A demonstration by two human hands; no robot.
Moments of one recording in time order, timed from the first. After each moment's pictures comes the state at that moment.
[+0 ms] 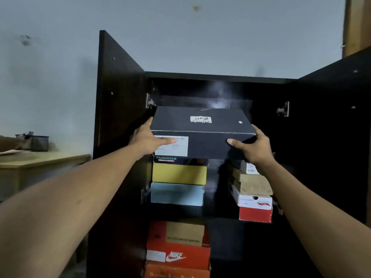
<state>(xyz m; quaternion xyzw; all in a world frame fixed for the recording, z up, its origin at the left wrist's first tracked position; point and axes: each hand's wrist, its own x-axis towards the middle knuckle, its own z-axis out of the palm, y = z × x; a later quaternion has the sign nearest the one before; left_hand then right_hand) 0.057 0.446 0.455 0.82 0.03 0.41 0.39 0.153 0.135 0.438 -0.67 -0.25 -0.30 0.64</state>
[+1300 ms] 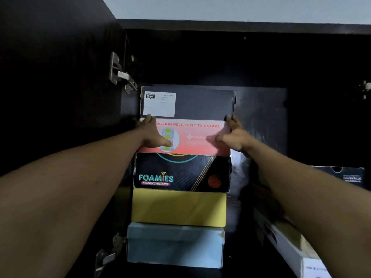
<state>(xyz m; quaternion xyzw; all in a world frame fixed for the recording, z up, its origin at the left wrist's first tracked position) 0.384 0.549 0.496 0.94 0.11 0.32 0.09 0.457 0.288 0.491 -0.82 -0.29 -0.22 0.44</state>
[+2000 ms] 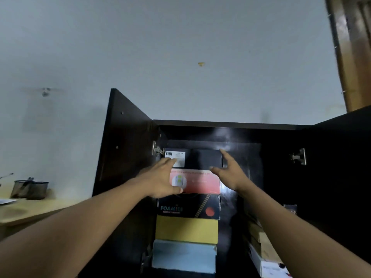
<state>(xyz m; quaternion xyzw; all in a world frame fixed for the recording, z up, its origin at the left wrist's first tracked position) 0.074 0.458 0.518 0.94 -0.01 0.33 0.01 0.204 0.232 0.523 -0.76 -0.34 -0.26 0.49</state>
